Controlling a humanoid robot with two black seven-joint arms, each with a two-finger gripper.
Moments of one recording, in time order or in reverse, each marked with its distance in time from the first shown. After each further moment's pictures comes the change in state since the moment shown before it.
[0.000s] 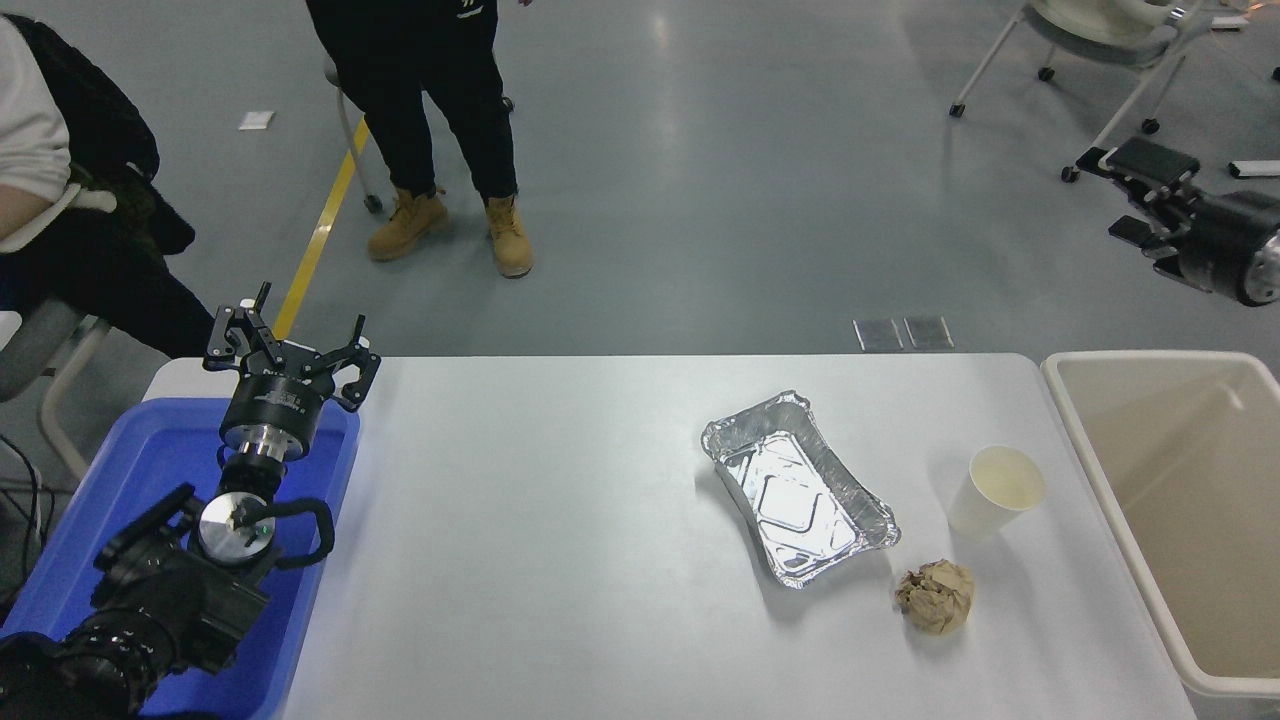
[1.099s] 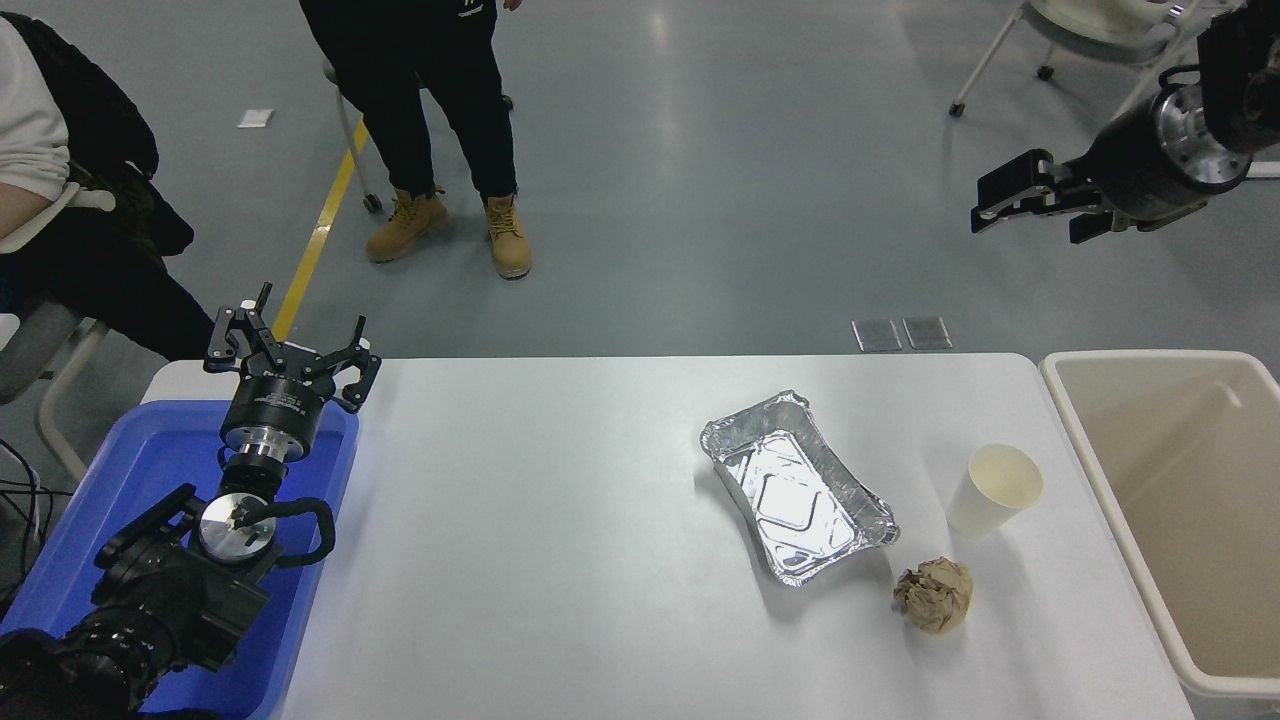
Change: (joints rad) left arm 0.000 -0.001 0.000 0.000 0.000 0.002 0.000; right arm 0.543 0.417 -0.634 0.171 -0.004 0.440 -0.039
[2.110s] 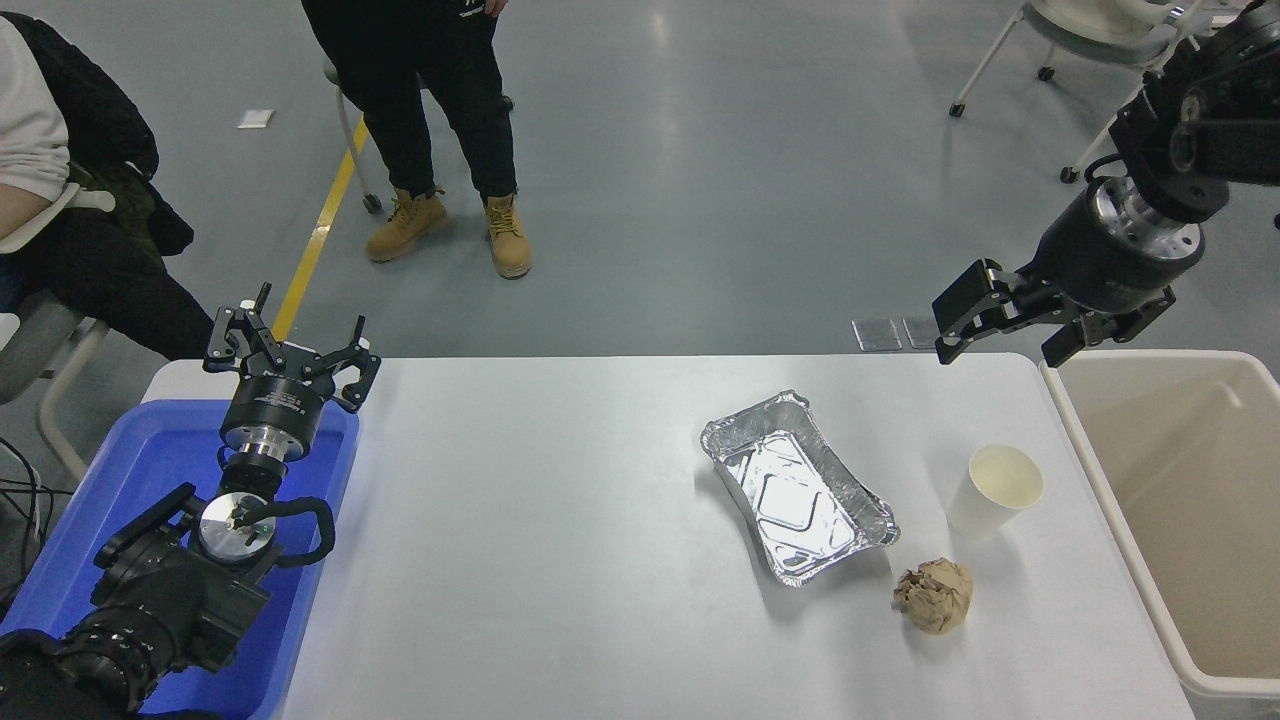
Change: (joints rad) left arm 0.000 0.000 0.000 0.000 0.000 -0.001 0.000; right arm 0.081 0.096 -0.073 0.279 -0.002 0.087 -0.001
